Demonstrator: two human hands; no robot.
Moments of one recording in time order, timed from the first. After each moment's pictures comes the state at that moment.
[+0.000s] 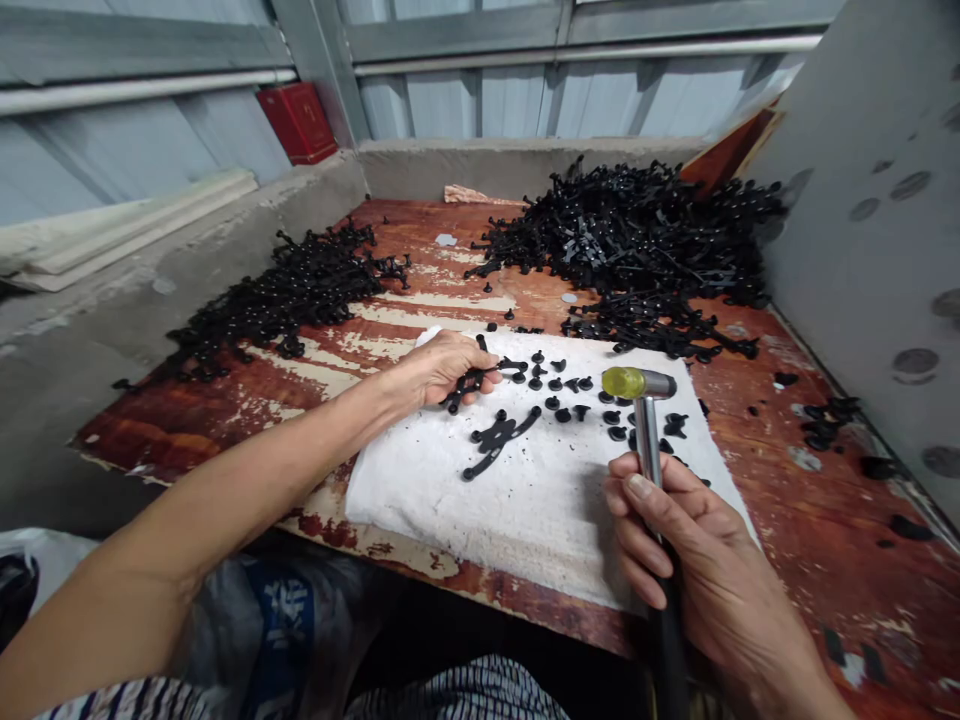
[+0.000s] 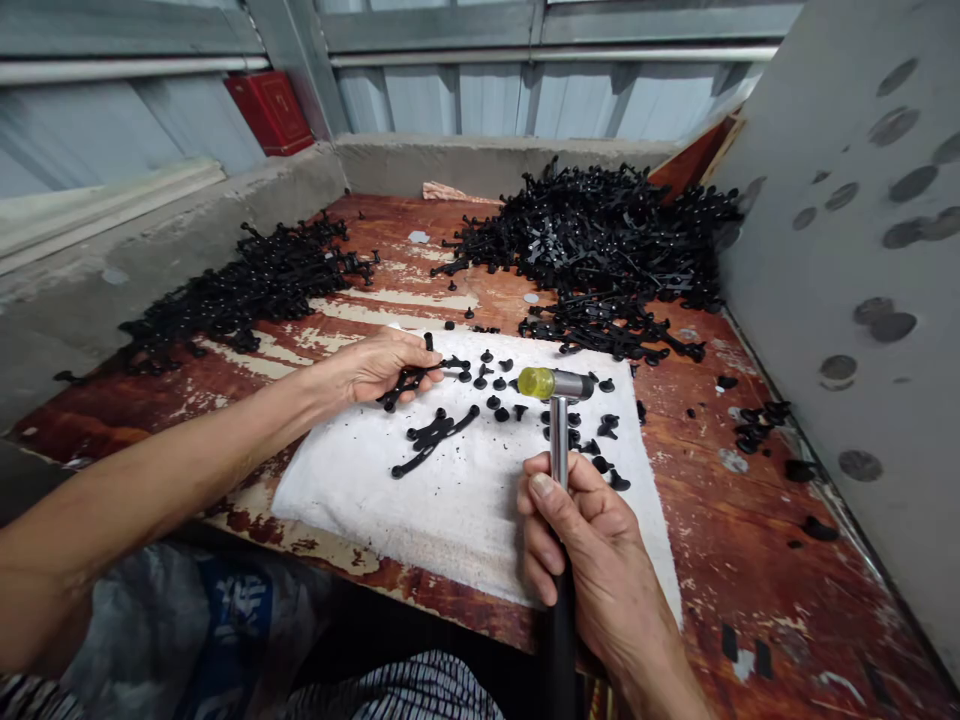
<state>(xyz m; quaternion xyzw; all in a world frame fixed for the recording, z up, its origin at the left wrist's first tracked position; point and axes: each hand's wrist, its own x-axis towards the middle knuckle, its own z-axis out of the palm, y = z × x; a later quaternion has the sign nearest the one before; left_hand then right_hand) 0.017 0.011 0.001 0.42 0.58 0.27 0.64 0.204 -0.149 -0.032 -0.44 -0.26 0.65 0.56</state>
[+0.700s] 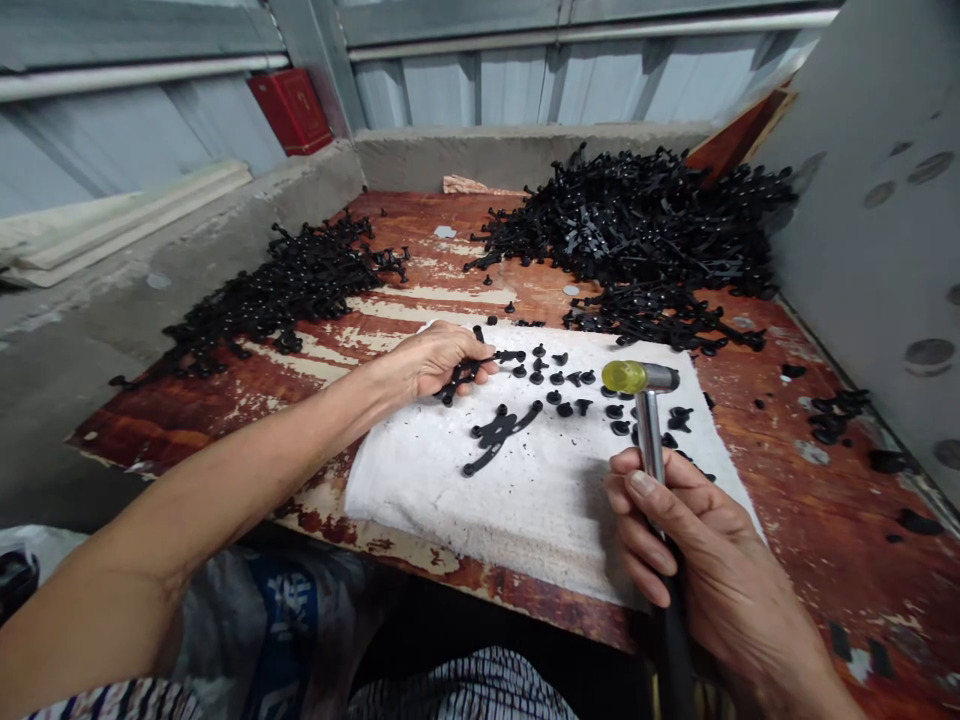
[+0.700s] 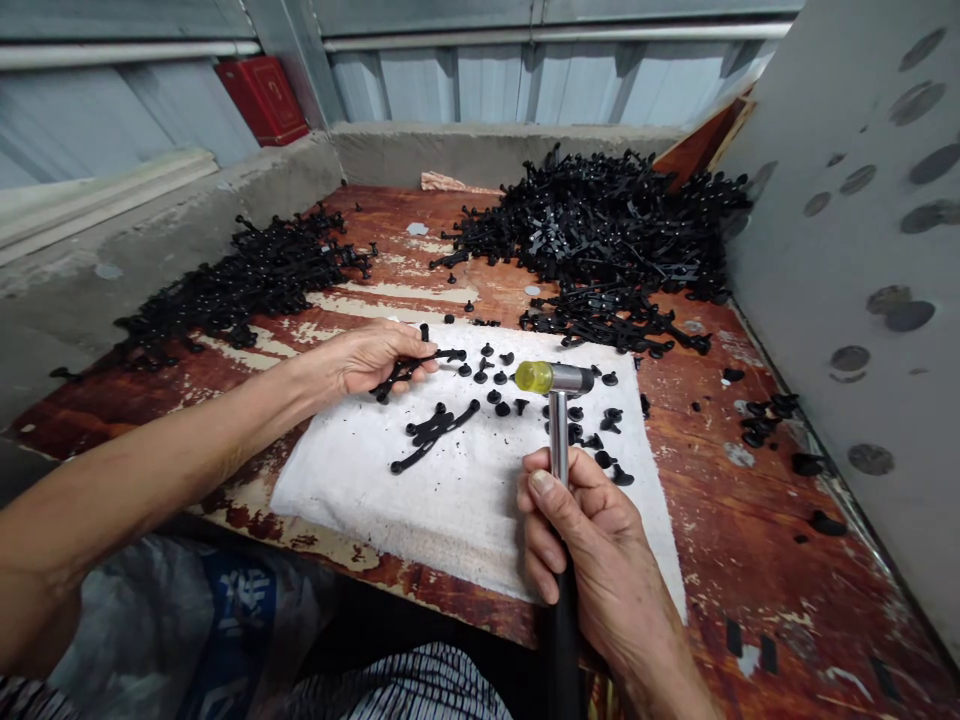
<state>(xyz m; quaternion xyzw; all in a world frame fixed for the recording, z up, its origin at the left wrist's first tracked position) 0.012 0.013 0.005 0.42 0.57 0.27 0.66 0.204 -0.149 -0.030 -0.45 -0.27 0.65 0.55</state>
